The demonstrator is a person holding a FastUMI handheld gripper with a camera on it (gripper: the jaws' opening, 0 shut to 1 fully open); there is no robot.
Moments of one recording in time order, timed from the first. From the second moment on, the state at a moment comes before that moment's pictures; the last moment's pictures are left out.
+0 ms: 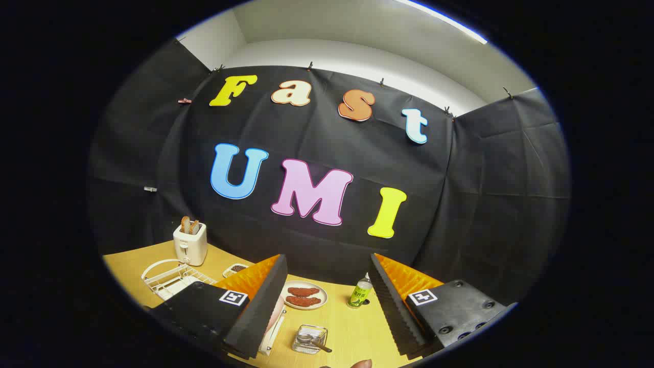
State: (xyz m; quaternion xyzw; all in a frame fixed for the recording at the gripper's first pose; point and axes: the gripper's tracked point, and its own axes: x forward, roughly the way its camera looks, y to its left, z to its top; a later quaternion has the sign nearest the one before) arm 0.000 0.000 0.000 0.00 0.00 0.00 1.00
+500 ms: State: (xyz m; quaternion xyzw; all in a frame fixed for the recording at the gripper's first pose) arm -0.003 0.007 0.005 0.01 -0.01 0.01 1.00
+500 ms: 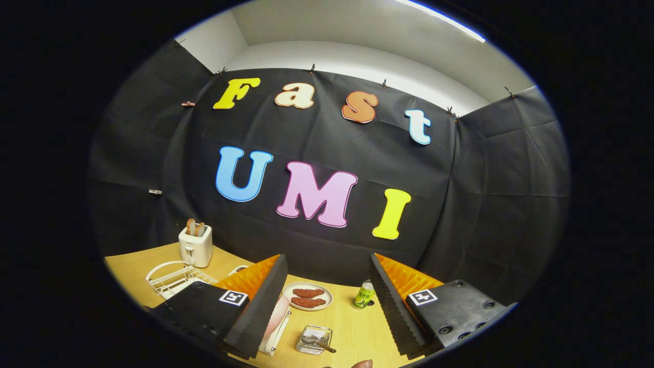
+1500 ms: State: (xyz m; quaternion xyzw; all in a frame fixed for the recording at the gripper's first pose) arm 0.038 0.074 -0.124 0.11 0.27 0.07 0.95
